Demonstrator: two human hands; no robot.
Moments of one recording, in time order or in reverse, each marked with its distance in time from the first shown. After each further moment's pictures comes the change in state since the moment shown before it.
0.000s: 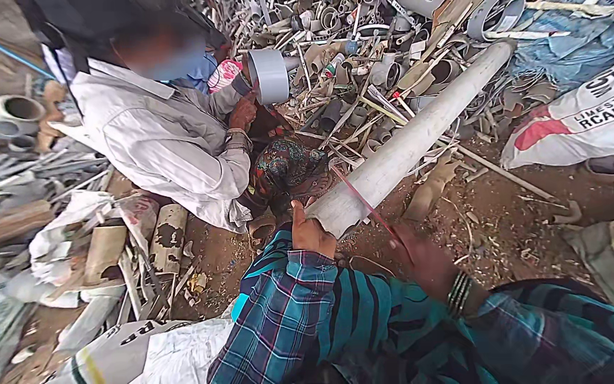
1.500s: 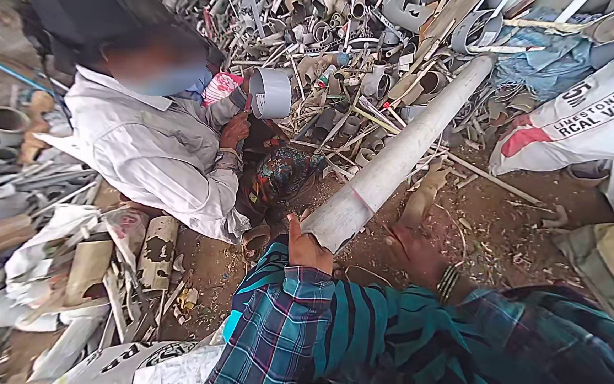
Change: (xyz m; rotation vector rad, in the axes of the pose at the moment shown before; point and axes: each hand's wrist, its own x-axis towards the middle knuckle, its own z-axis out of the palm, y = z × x) left_hand -0.002 -0.007 0.001 0.059 0.035 0.018; right_hand 0.022 0.027 0.003 0.065 0.099 -0.038
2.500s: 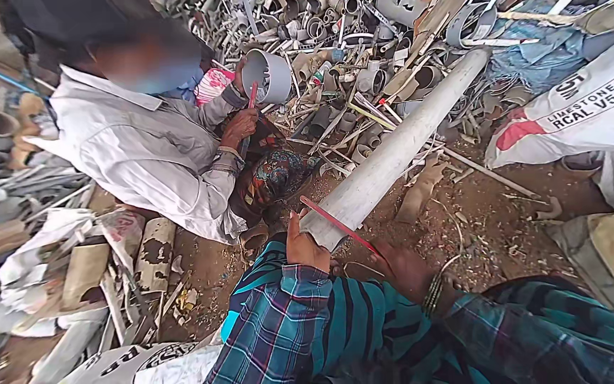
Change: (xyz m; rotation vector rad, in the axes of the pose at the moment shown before) left_hand 0.003 -0.003 -0.004 0.032 -0.020 0.007; right_hand -0.013 -0.009 0.026 -0.006 -0.012 -0.122
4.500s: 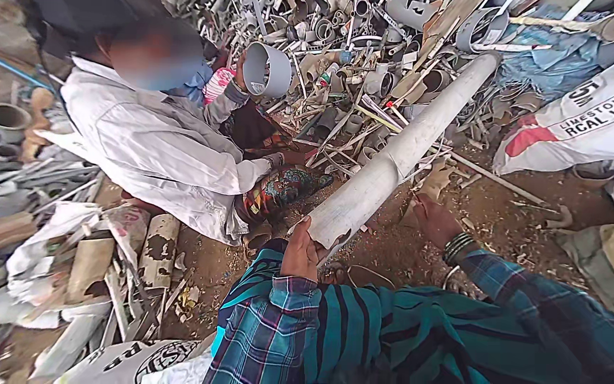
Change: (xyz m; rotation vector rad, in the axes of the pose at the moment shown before) left_hand -0.011 0.025 -0.017 0.325 -0.057 -0.078; right_hand 0.055 0.033 -0.059 -0.022 0.046 0.435
